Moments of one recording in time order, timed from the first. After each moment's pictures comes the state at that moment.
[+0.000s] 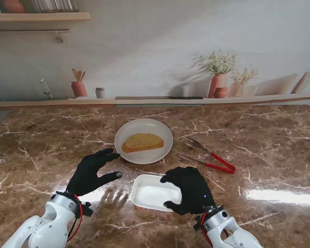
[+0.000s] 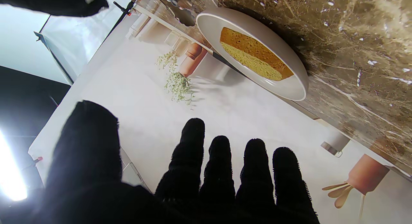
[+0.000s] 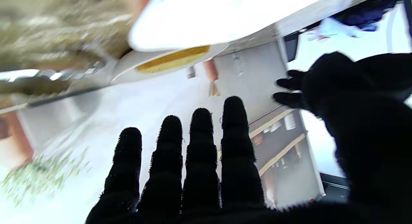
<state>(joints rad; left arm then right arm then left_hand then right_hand) 1.89 -1.13 -1.35 -1.78 0.63 -0.21 0.19 -1.90 -1.10 1.18 -1.74 -1.00 -0.18 -0.41 0.62 -0.15 0.03 -0.05 0.54 0.06 0.17 0.17 0.37 0.01 0.22 0.21 0.29 0.05 0.16 0.33 -0.02 -0.01 0.63 0.32 0.31 -0.76 1.00 -0.16 0.64 -0.07 0.32 0.54 0.60 -0.05 0.27 0.39 0.42 -0.05 0.37 0.43 0.12 0.04 0.65 0.61</state>
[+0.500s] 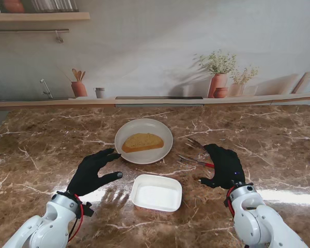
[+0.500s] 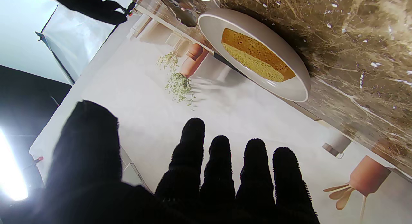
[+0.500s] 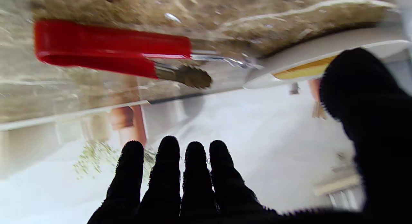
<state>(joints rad) 1.89 -1.13 -1.34 -1.78 0.62 -0.21 0.20 -1.79 -1.10 1.35 -1.64 -0.97 0.03 -0.20 0.62 -0.15 0.03 -0.05 0.54 0.06 0.17 0.17 0.37 0.01 0.22 0.21 0.29 0.05 0.16 0.33 -0.02 -0.01 0.63 0.32 0.22 -0.83 1.05 -0.16 0.20 0.16 0.16 0.59 0.20 0.03 0.28 0.38 0.19 -0.04 0.34 0.42 0.00 0.00 0.56 0.61</state>
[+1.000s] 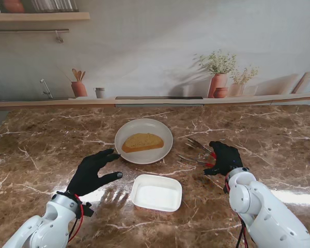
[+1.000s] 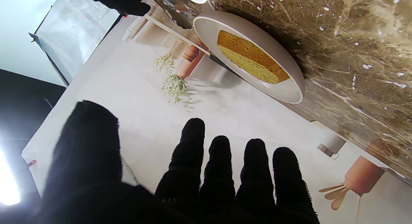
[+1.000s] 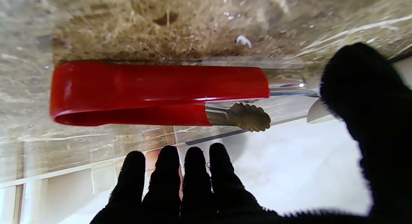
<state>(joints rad) 1.89 -1.13 -1.34 -1.79 0.63 -0.19 0.18 -1.51 -1.08 1.22 -1.37 -0.81 0.17 -0.05 0.62 -0.15 0.03 -0.05 0.54 0.06 0.17 0.17 0.37 0.01 0.22 0.21 0.29 0.05 0.16 0.33 -0.02 -0.01 0.63 0.32 0.21 -0.91 1.13 -0.17 0.12 0.17 0.22 0.81 0.16 0.04 0.20 0.48 0.15 -0.04 0.21 0.39 -0.07 -0.04 0.47 0.61</state>
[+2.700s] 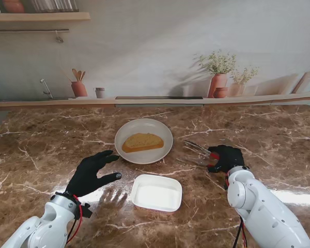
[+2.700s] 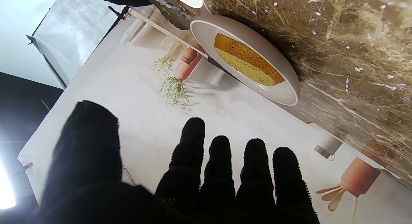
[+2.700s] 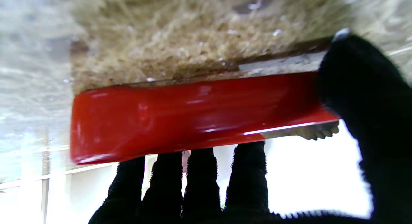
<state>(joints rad) 1.90 -1.13 -1.35 -1.79 0.62 -0.19 0.17 -1.39 -1.10 1.14 -1.17 -0.76 0.19 -0.18 0.62 -0.15 0.03 -0.05 0.54 0.06 0.19 0.17 0.37 0.01 0.22 0.21 0.29 0.05 0.16 0.33 -0.02 -0.01 0.63 0.32 0.25 -1.00 1.18 -0.18 0.53 -0.24 0.32 0.79 0.43 -0.04 0.35 0.43 0.28 -0.05 0.41 0.41 0.02 0.00 0.58 0.65</state>
